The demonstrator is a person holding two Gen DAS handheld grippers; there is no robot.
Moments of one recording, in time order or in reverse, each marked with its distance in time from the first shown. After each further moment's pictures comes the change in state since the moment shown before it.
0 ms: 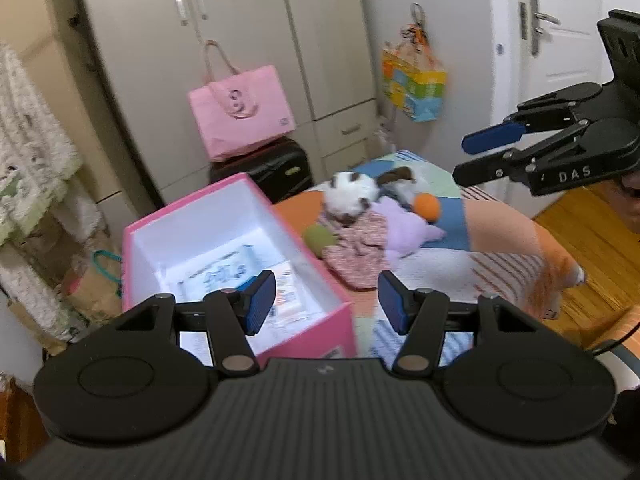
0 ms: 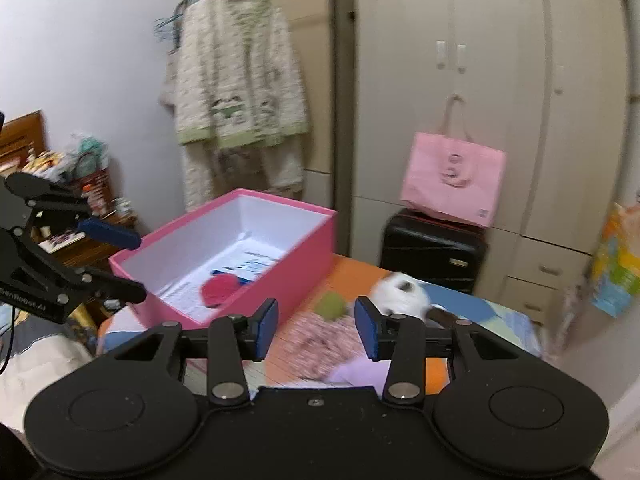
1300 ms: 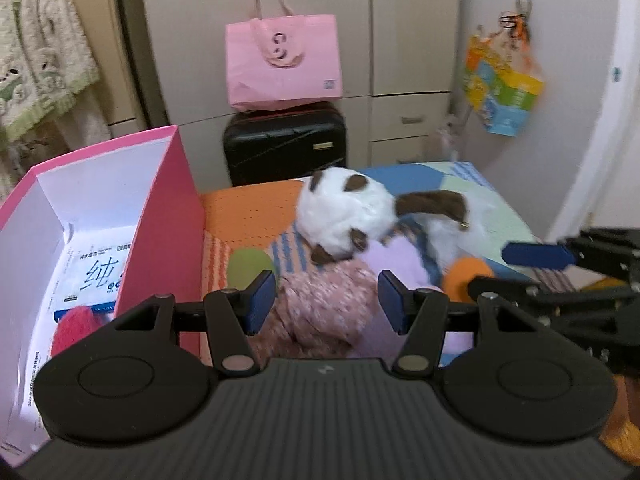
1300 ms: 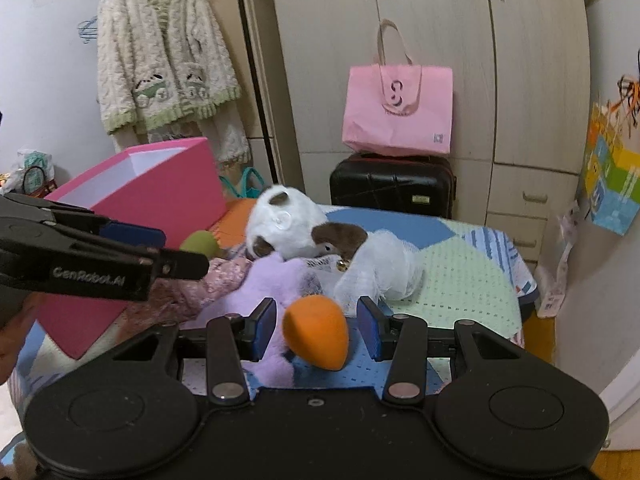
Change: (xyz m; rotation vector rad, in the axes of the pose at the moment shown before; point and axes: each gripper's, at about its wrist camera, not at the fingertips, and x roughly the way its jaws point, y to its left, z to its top) left arm 0.214 -0.051 0.042 -0.316 0.065 0.179; right arm 0.119 -0.121 -0.083 0.167 0.068 -0.021
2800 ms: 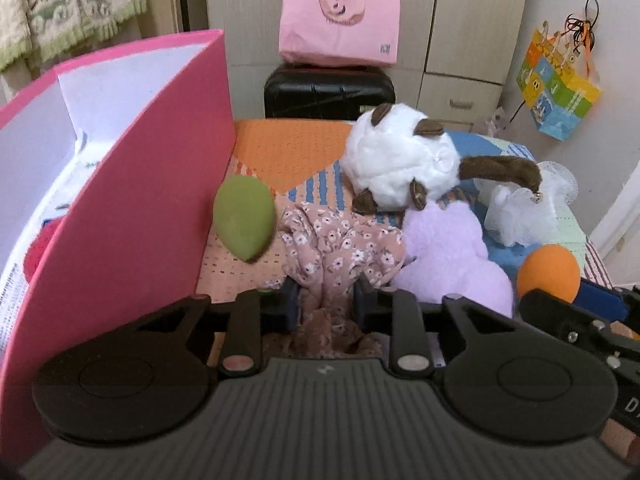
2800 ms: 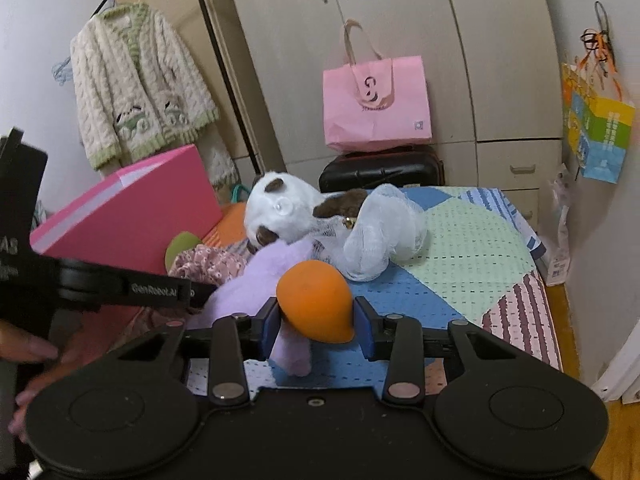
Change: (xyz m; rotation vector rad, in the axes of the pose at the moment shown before) left arm 0.034 0.015 -0.035 -0.168 0.077 0.075; right arm -0.003 0.007 -0.035 0.148 -0.074 -0.016
